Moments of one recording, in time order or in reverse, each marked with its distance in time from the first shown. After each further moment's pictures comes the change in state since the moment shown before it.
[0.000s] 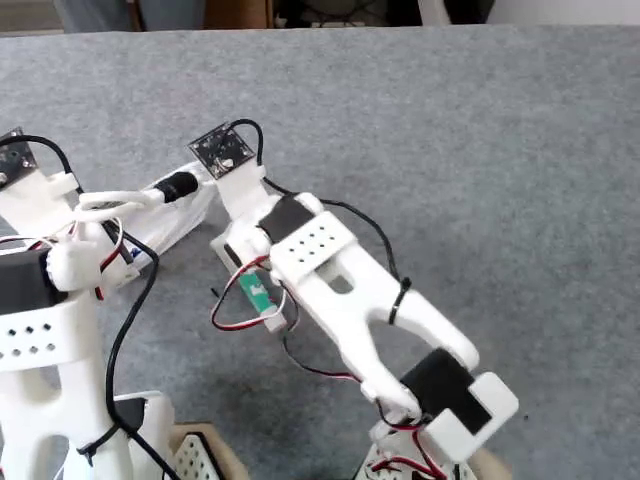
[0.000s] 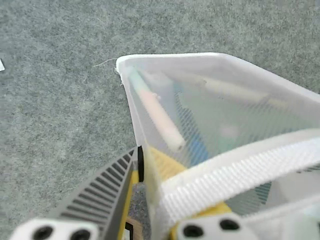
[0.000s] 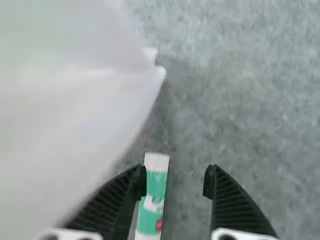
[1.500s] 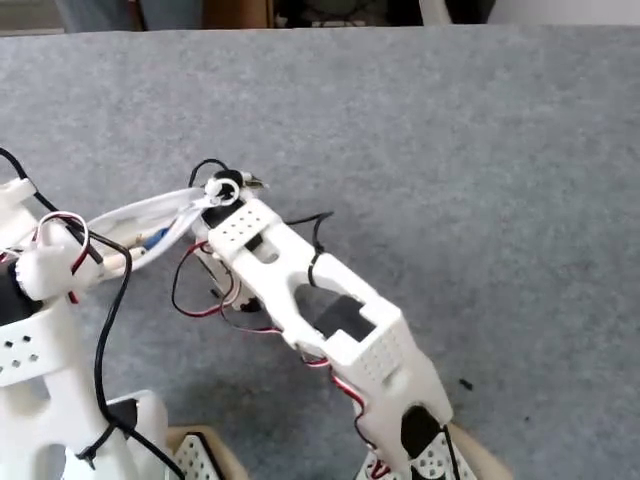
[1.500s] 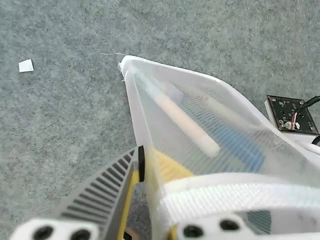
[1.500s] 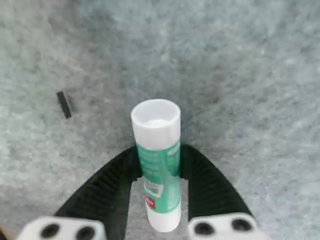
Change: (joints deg) left arm -8.4 -0.1 -2.0 0.0 -0.4; right arm -5.2 32.9 -27.2 24.6 -3.9
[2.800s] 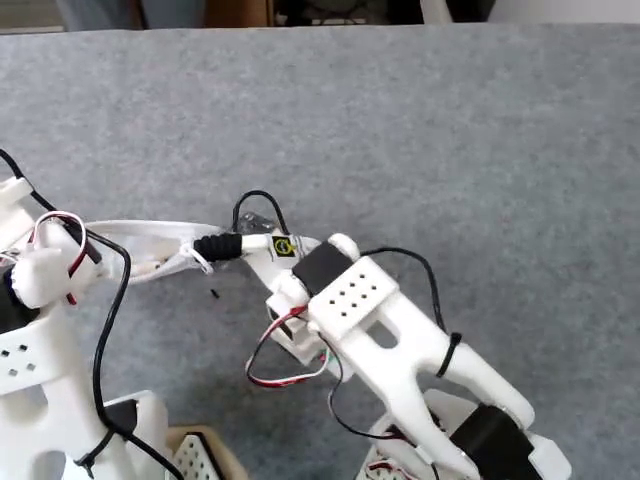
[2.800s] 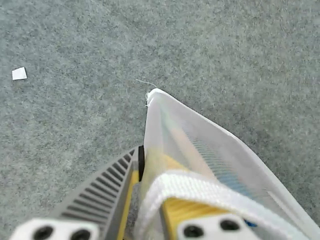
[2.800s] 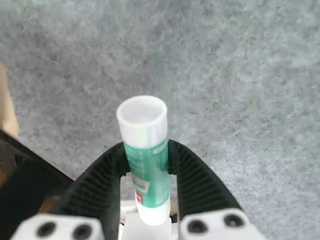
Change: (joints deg) left arm 0.1 -0.1 -1.1 -0.5 0.1; right arm 3.4 -59.4 45.5 1.8 14.2
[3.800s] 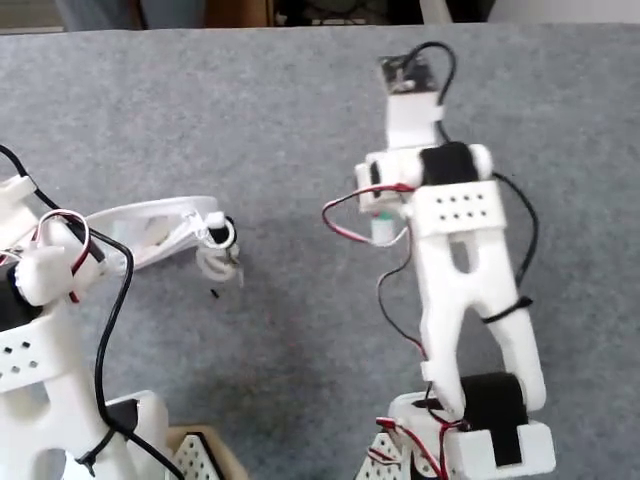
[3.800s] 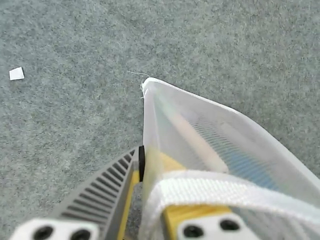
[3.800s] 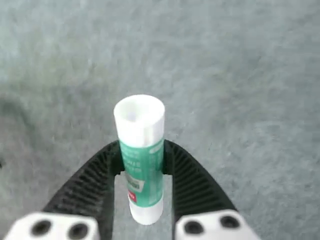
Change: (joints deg) left arm 0.3 0.0 0.0 -0.2 0.0; right arm 35.2 9.5 -27.9 -8.5 -8.7
